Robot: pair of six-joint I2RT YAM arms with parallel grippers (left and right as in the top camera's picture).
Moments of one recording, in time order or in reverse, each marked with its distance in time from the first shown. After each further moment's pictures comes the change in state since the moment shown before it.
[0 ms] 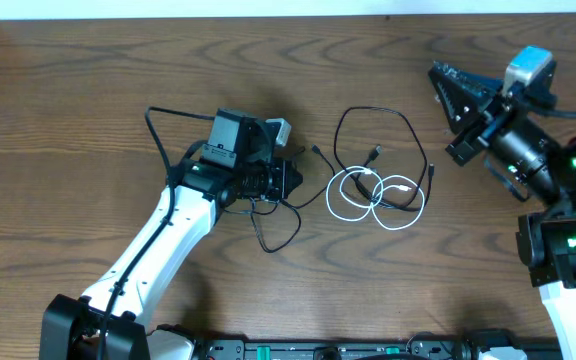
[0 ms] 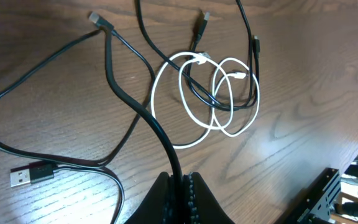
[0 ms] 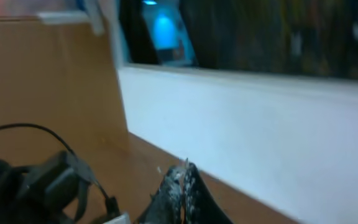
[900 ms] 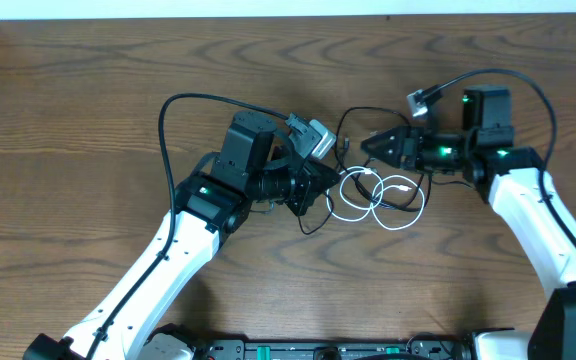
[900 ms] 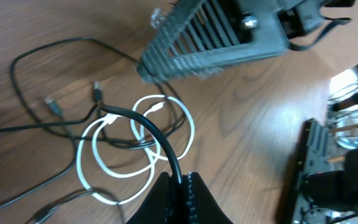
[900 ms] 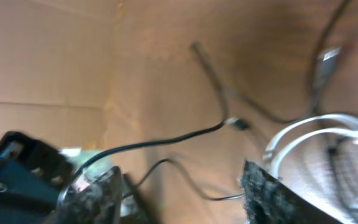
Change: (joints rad) left arm -0.135 -0.128 0.000 0.156 0.101 0.293; right arm 0.038 0.522 -0.003 -0.490 -0.306 0.256
